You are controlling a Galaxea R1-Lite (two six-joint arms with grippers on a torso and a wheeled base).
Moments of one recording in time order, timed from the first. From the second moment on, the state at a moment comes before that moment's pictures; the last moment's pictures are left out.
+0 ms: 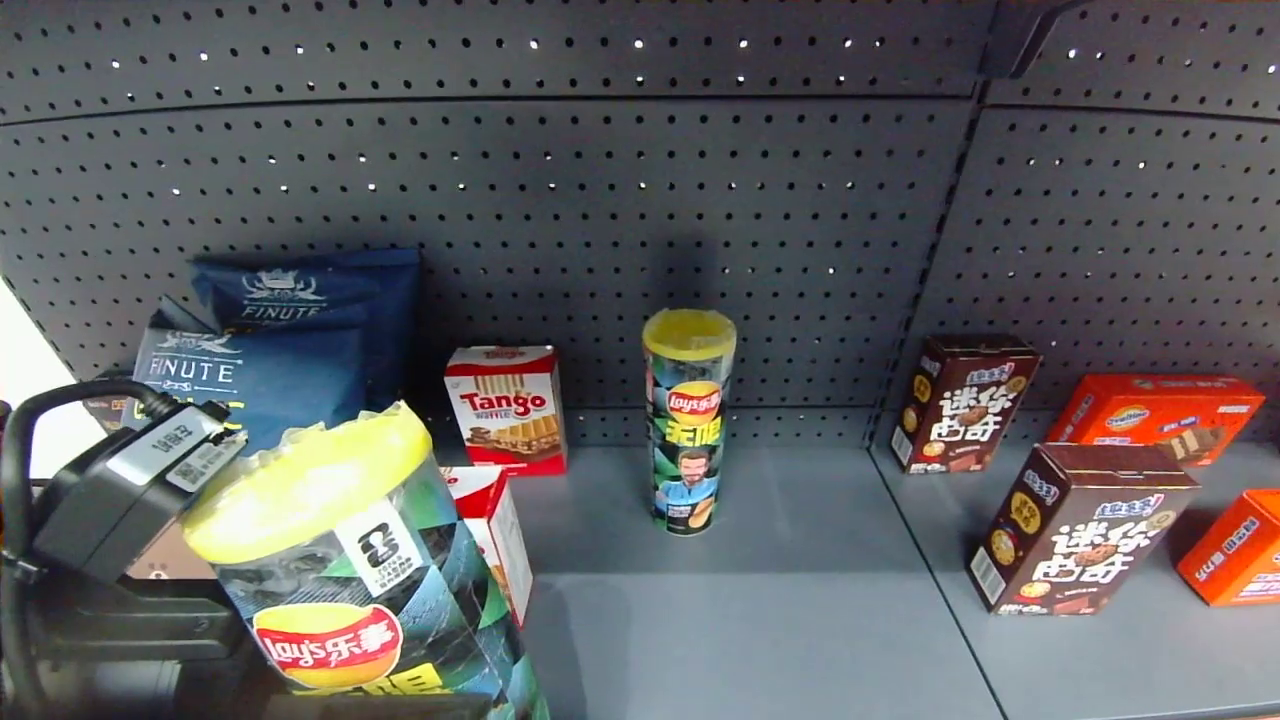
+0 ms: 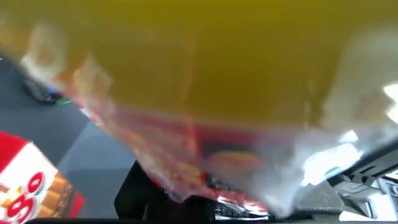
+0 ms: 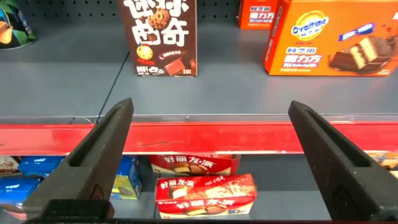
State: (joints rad) left arm -0.37 1.23 -0.47 -0.46 -0.98 0.07; right arm 0.00 0.00 0.00 -0.01 -0.01 0.00
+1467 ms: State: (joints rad) left arm -0.37 1.16 -0.39 -0.46 -0.97 0.07; right arm 0.02 0.12 -0.19 -0.01 0.03 -0.02
